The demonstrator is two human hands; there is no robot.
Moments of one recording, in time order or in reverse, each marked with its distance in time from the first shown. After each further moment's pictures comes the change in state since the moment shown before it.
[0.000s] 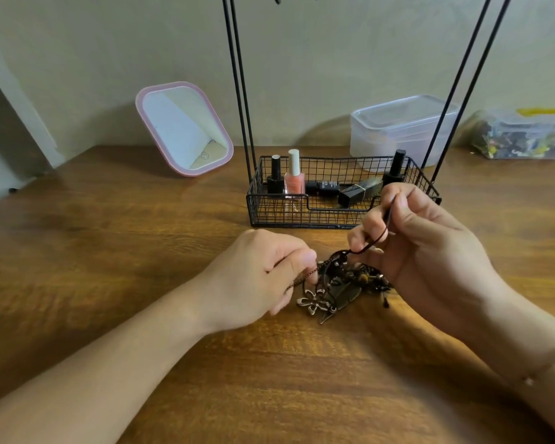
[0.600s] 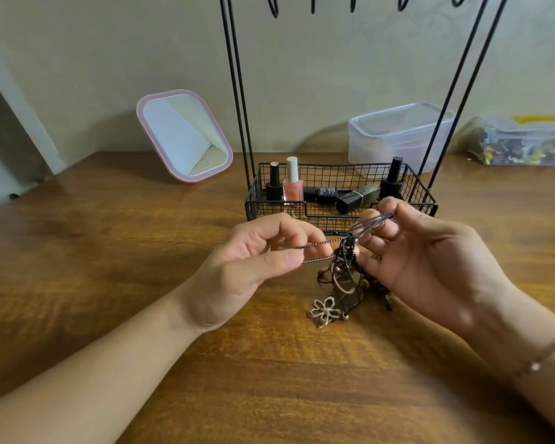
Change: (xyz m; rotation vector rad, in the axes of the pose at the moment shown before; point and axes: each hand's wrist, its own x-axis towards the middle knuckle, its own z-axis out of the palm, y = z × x) left_hand 0.005 -0.017 -0.002 -0.653 -0.004 0.269; right_hand 0.005 -0.010 -0.008 0.298 -0.001 0.215
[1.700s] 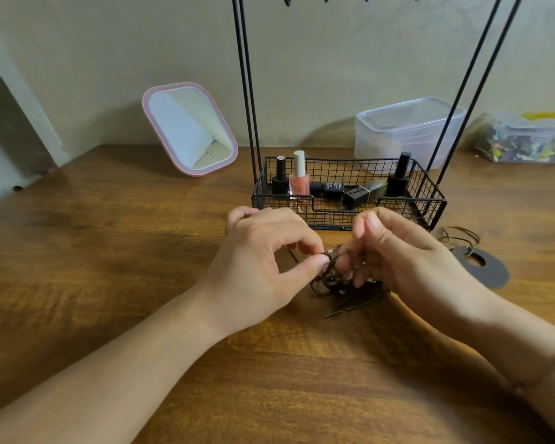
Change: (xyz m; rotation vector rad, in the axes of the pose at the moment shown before) left_hand 0.000 0.000 0.012 0.936 0.268 0.167; right_hand -0.004 0.017 0.006 -0.826 0.028 -0.075
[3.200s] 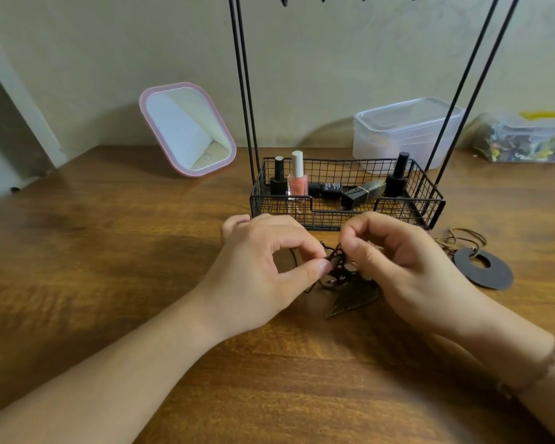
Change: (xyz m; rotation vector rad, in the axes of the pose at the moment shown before) left_hand -0.001 0.005 -0.001 -0.065 -0.050 -0.130; right_hand -0.005 -0.002 0.003 -0.419 -0.013 -0.291
